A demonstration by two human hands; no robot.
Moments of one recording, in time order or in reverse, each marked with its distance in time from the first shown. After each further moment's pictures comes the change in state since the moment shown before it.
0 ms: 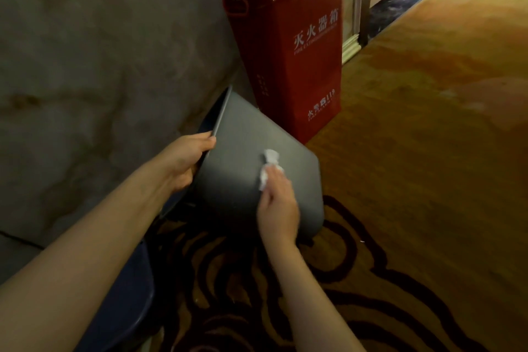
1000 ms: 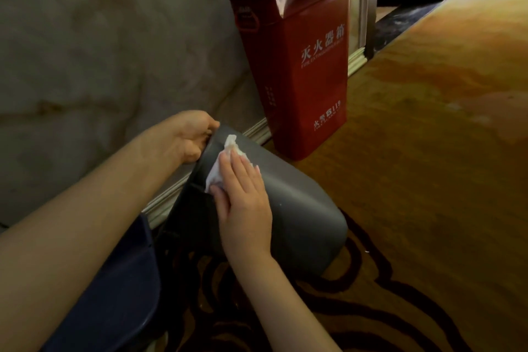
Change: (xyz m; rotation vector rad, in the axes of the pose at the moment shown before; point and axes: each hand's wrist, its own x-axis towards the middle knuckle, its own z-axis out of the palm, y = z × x) left_hand -0.008 0.059 0.004 0.072 -0.018 -0.221; right_hand -0.025 -0.089 -0.012 -0.038 -0.078 -0.395
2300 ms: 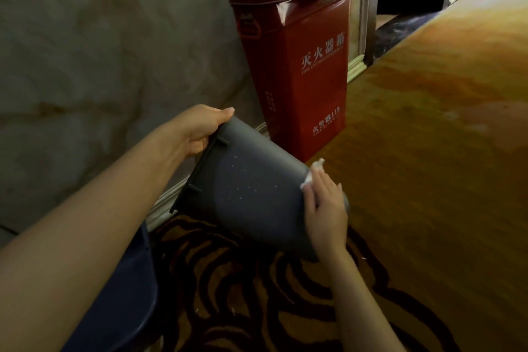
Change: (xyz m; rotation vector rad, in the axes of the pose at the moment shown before) left_hand 0.003 0.009 0.007 0.107 0.063 0.303; right_hand 0.007 0.114 -0.055 -0.166 0.047 0.339
